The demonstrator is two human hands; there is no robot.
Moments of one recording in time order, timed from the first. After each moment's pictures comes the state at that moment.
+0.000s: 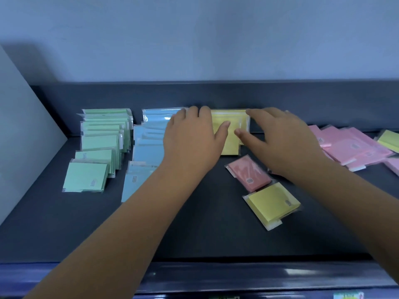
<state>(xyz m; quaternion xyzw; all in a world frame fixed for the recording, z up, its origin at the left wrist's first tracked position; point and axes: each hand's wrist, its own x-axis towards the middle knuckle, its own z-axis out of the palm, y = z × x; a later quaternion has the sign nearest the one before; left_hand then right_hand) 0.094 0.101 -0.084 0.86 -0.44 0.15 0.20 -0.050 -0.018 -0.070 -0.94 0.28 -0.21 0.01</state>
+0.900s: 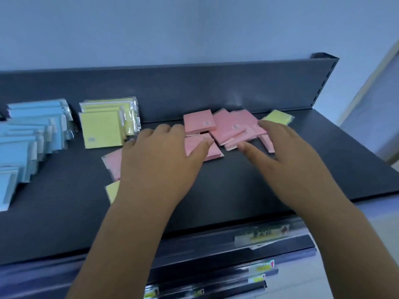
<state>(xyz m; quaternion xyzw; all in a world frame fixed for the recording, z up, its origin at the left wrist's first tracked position) -0.109 0.028 -0.079 0.87 -0.46 0.08 0.15 -0.289 -0.088 -0.085 -0.86 0.42 -0.24 0.16</state>
